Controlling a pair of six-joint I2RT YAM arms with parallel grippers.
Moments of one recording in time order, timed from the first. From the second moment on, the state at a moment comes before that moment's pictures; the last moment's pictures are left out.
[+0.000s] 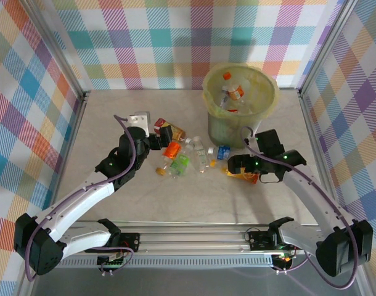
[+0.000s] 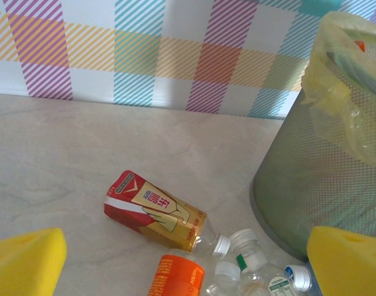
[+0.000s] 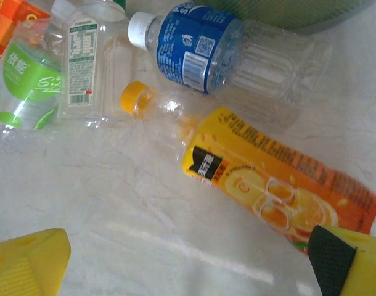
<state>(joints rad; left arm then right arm) -0.61 1.08 0.87 -0.11 -0.39 -0.36 0.35 1.09 0.88 -0.80 -0.19 0.23</state>
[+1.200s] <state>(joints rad) -0.59 1.08 0.84 -0.11 -0.38 -0.36 0.35 1.31 0.78 -0.54 -0.14 0.21</state>
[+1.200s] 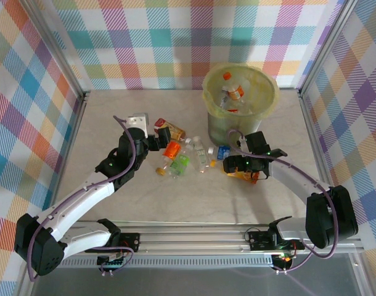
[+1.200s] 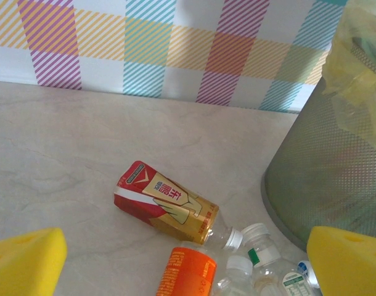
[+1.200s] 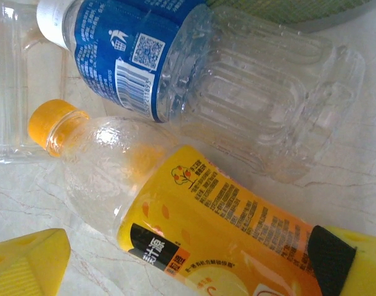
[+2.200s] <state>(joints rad) -0.58 1.08 0.84 -0.11 -0.36 -0.36 0.52 1.30 0.76 -0.65 -0.18 0.48</state>
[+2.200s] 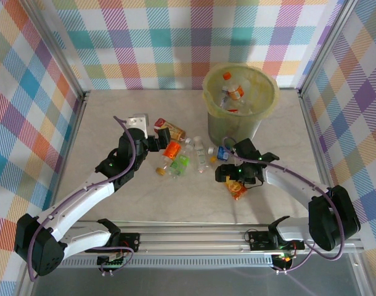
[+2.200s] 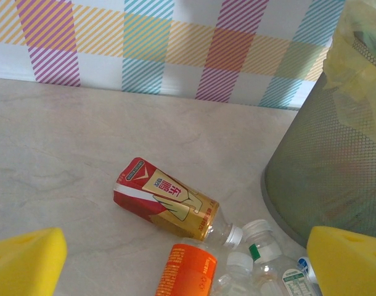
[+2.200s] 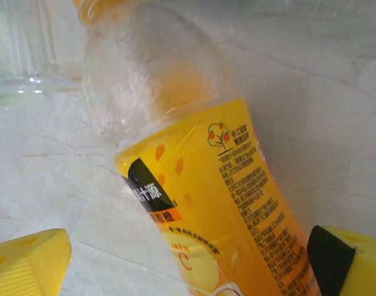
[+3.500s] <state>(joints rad) -0.58 1.08 0.84 -0.11 -0.39 -0.39 0.74 1.24 1.04 -0.89 -0.07 0.48</state>
